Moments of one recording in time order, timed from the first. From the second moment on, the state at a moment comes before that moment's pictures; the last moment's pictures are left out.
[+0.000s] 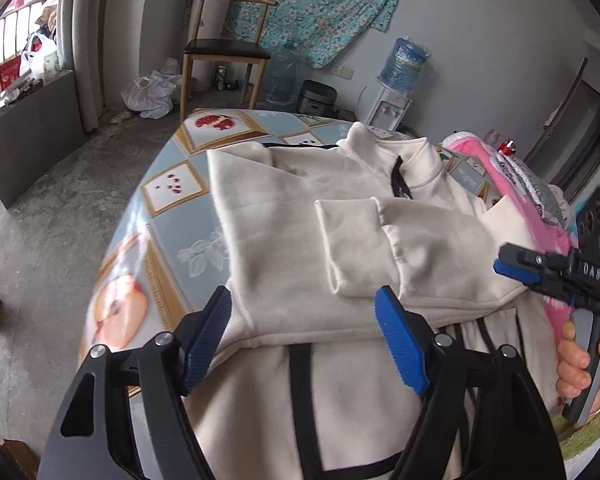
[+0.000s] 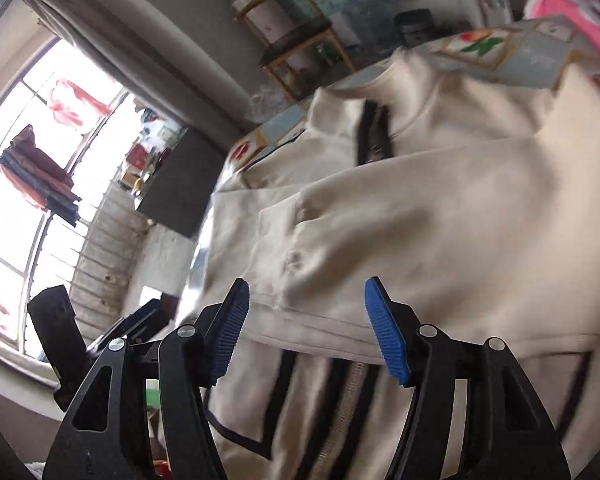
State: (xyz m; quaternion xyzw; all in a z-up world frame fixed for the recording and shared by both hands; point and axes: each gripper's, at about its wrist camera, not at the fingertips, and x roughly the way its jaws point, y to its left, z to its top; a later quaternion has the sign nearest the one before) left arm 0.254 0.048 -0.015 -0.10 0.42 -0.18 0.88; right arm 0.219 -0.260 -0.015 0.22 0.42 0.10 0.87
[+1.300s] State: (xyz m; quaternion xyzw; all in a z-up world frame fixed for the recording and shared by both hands) left arm 0.360 0.000 -0.061 -0.14 0.57 -0.14 0.79; right arm 0.108 -0.323 -0.085 0.24 0.42 -0.04 0.87
